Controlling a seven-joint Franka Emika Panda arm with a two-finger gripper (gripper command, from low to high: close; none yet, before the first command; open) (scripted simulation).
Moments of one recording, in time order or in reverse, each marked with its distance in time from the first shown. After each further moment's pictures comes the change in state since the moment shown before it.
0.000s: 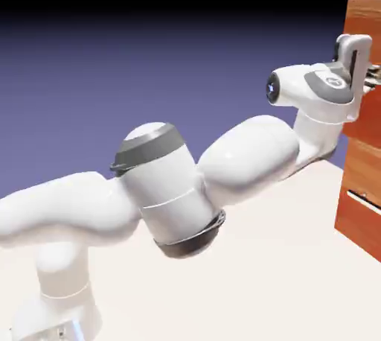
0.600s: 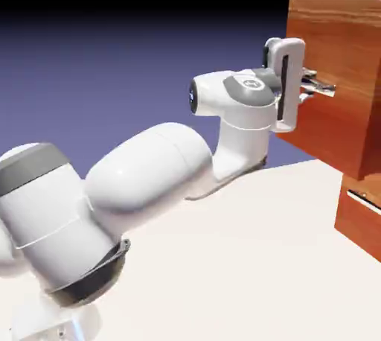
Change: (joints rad) arm -0.589 -0.061 0.295 -0.624 0.080 -0.076 0.075
